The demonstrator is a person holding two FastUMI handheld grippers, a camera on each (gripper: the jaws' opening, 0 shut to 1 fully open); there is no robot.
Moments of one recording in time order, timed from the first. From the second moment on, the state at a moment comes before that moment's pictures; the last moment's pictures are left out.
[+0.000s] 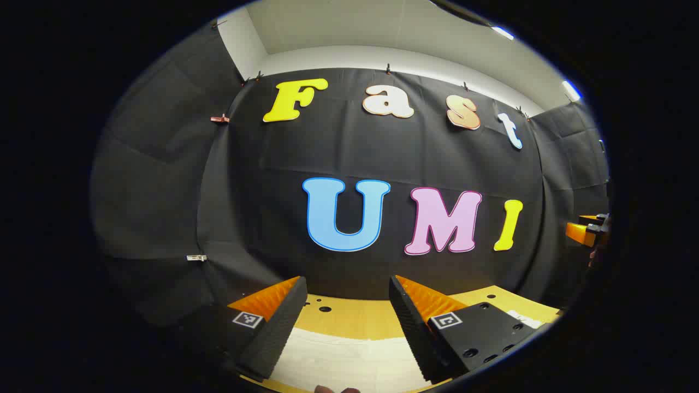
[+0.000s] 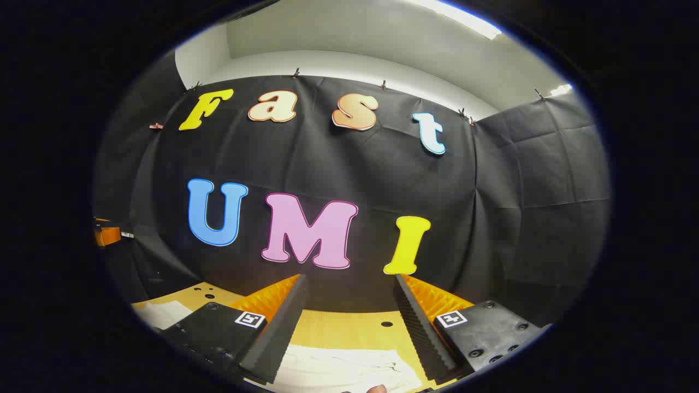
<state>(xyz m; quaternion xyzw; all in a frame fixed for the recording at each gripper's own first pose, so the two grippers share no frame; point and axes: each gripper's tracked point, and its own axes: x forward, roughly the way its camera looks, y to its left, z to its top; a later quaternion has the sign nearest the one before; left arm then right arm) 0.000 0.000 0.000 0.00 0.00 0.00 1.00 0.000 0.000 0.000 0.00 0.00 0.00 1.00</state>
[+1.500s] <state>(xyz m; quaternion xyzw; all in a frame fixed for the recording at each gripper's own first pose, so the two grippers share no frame) -0.028 0.041 -0.114 0.26 0.10 -0.08 0.96 -0.028 -0.014 -0.029 -0.11 0.05 -0.02 0.99</state>
